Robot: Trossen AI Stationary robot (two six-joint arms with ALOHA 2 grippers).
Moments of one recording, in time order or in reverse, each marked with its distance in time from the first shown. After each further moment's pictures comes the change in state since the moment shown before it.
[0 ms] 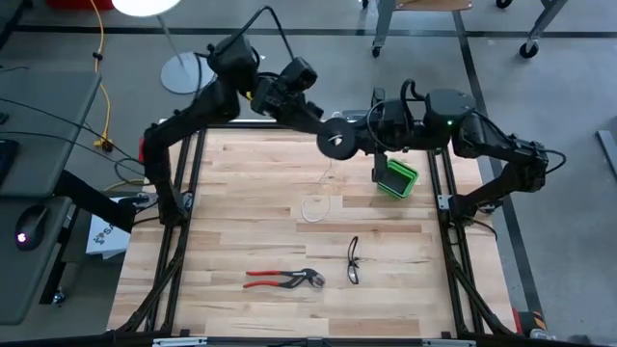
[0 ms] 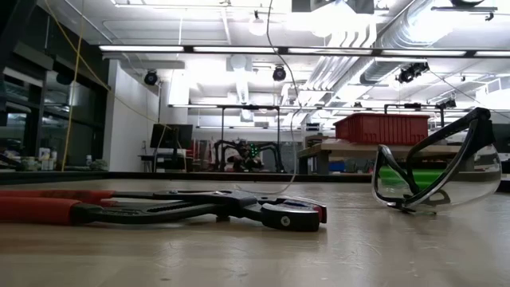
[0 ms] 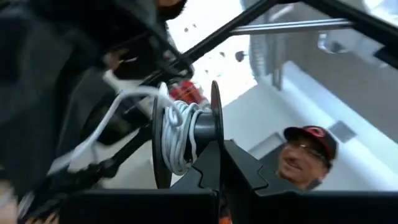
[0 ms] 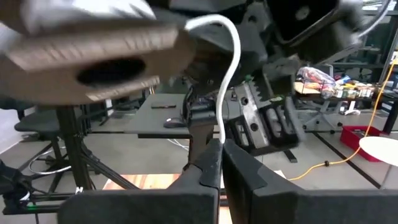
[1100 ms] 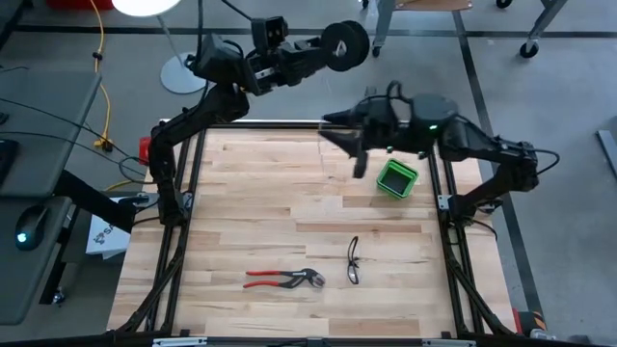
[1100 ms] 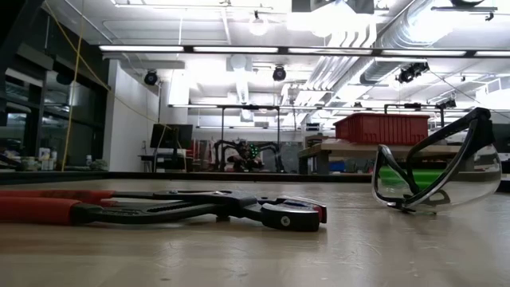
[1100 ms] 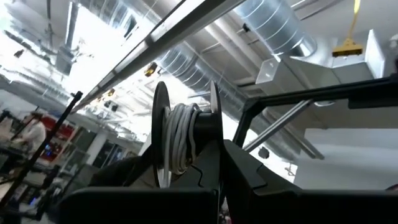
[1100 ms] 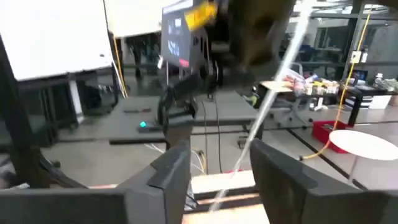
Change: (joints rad) left arm 0.031 0.033 0.001 0.483 -0.476 0.310; right arm 0.013 0.064 -0.001 0.084 0.131 0.006
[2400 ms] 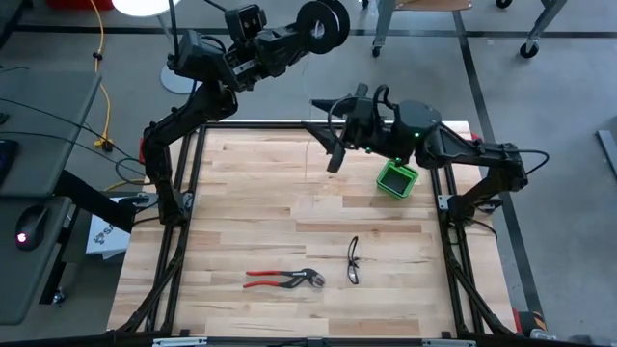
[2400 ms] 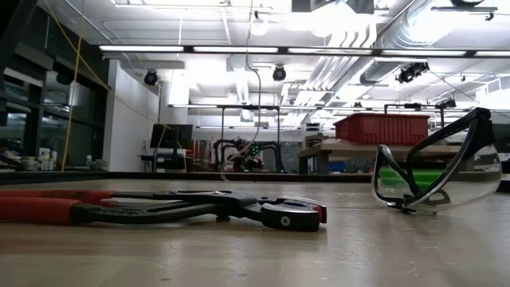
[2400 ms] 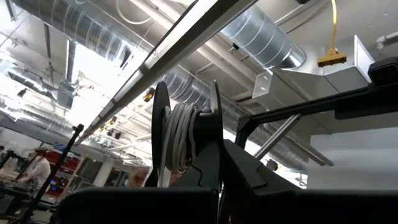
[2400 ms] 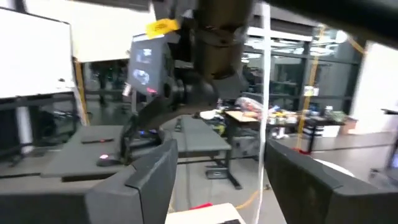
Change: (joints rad) left arm -0.004 -0.030 0.041 0.007 -0.060 0.075; right arm 0.018 0.095 0.000 0.240 0.176 -0.108
